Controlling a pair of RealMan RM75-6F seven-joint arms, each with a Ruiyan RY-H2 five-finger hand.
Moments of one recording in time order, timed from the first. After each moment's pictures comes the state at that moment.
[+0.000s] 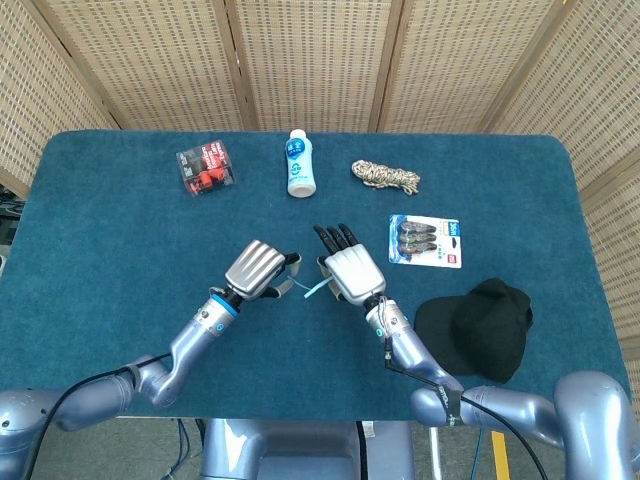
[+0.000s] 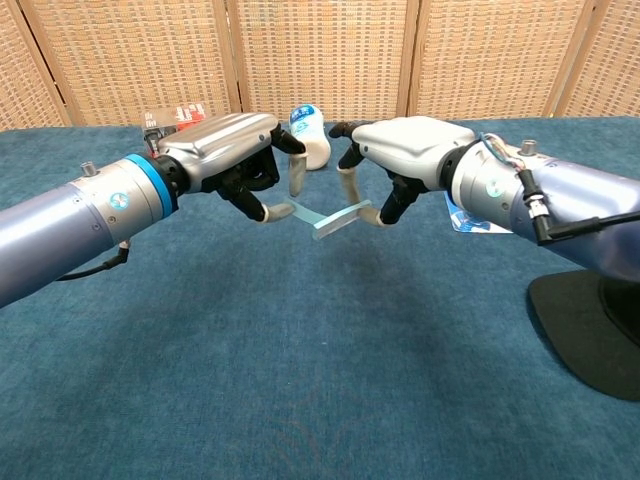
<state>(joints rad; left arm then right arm) -0.85 -1.78 -0.21 -1.13 1.46 1.01 0.03 0.90 -1.70 0.26 -1.42 -1.02 0.97 -0.55</state>
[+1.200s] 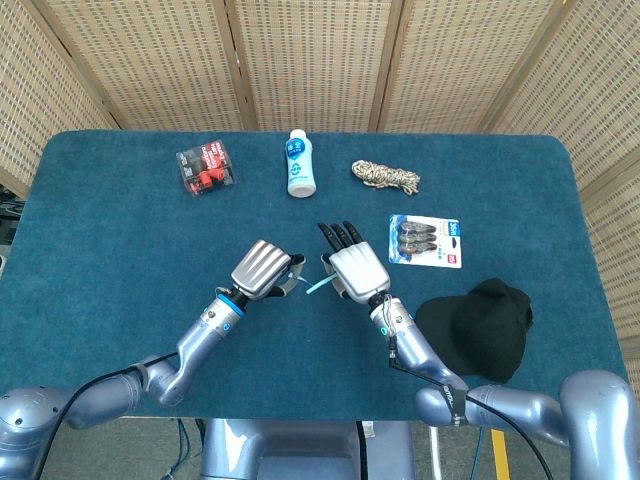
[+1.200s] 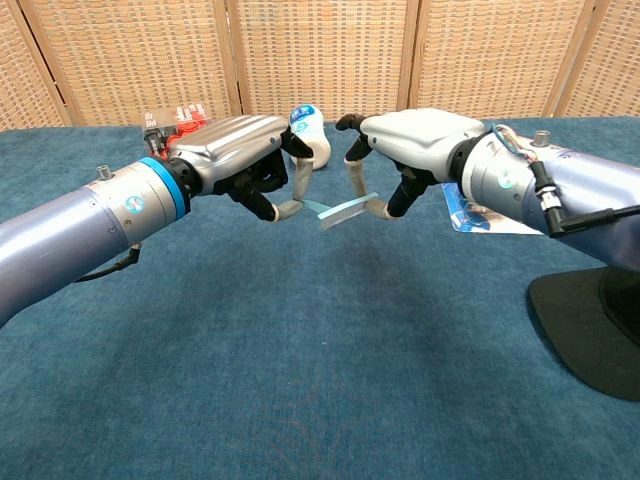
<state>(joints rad) -0.88 -1.81 -0.20 -1.09 1.44 1.02 0.05 0.90 -1.67 0.25 -1.44 -1.02 0.99 -0.53</state>
